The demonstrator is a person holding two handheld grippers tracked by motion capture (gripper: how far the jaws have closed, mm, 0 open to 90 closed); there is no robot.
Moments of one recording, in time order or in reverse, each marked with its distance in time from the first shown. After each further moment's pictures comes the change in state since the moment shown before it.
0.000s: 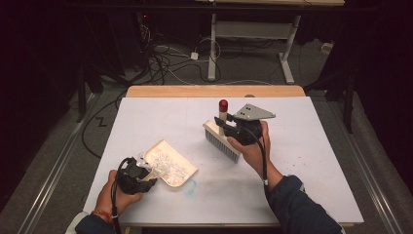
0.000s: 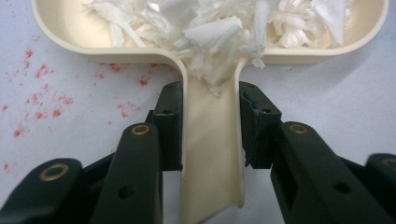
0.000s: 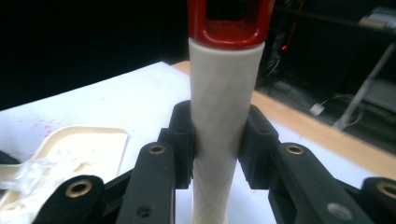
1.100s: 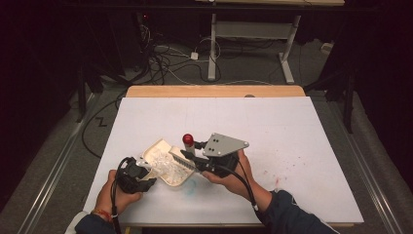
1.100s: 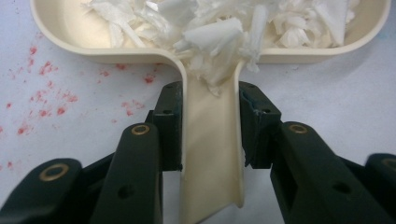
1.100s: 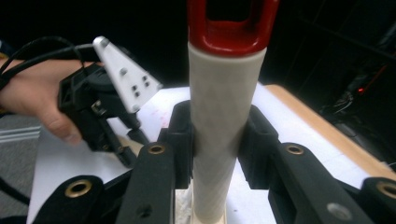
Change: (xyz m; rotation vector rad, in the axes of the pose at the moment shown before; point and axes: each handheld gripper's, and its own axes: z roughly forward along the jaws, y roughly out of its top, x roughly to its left) left arm 0.001 0.000 0.002 0.001 0.007 -0.009; right arm 0.098 0.014 -0.021 -0.038 0.268 -0.198
